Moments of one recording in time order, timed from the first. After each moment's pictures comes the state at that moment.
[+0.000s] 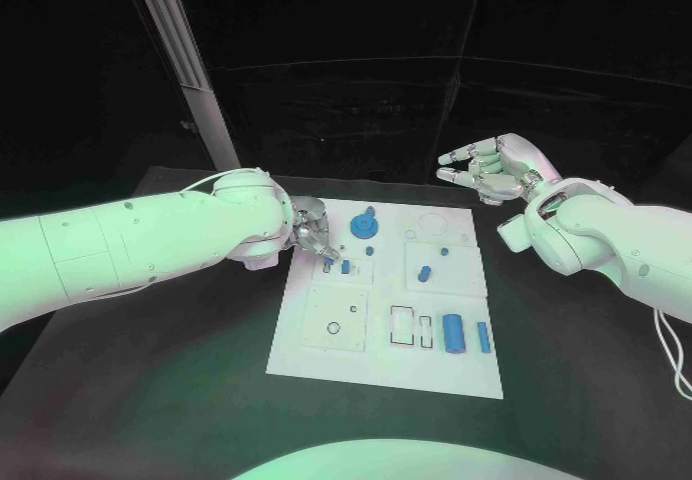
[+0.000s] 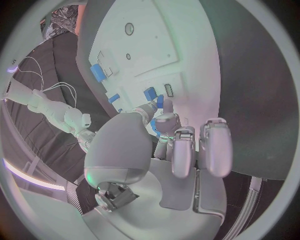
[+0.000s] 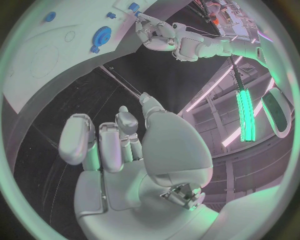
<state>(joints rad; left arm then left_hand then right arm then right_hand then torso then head) 1.36 -0.70 -0.15 1.44 -1.11 0.11 -0.51 1.28 -0.08 0.40 0.14 0.12 0.96 0.04 0.57 0.53 1.32 -0.04 1.12 0.87 1.47 -0.09 1.57 1.31 0.05 1.47 0.01 1.41 1.31 1.23 -0.80 0.01 1.35 -0.75 -0.39 0.29 1.27 -0.04 0.04 0.13 0.28 0.94 0.15 0.08 0.07 1.30 0.06 1.06 1.13 1.47 -0.02 1.41 1.30 0.08 1.39 0.08 1.35 1.11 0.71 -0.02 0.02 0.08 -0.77</state>
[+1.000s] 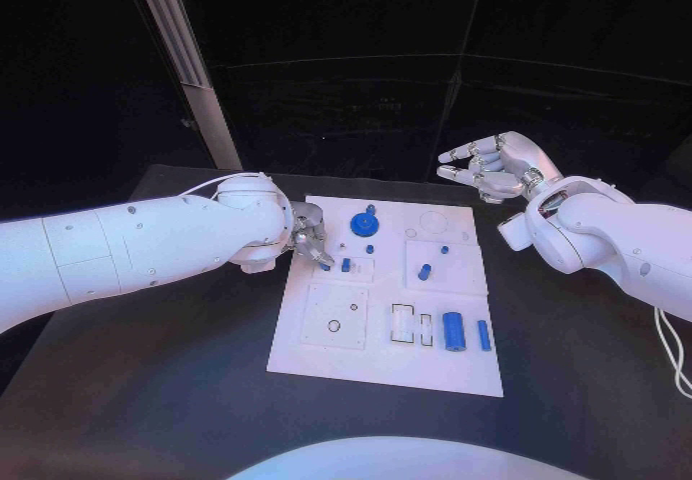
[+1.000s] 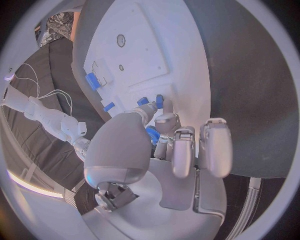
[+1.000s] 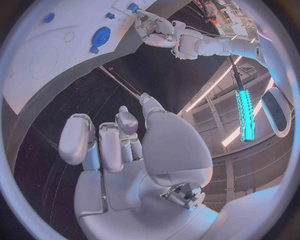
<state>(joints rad) 1.36 -0.70 -0.16 1.45 -1.14 0.14 -0.54 1.27 -0.09 0.42 0.13 0.12 0.97 0.03 0.57 0.53 1.32 -0.04 1.12 0.88 1.47 -0.09 1.57 1.31 0.05 1.47 0.01 1.42 1.31 1.23 -0.80 0.01 1.35 -0.75 -0.39 0.29 1.26 -0.04 0.04 0.13 0.28 0.94 0.15 0.08 0.07 1.30 0.06 1.06 1.13 1.47 -0.02 1.41 1.30 0.08 1.39 0.08 1.35 1.11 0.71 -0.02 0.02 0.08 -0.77</state>
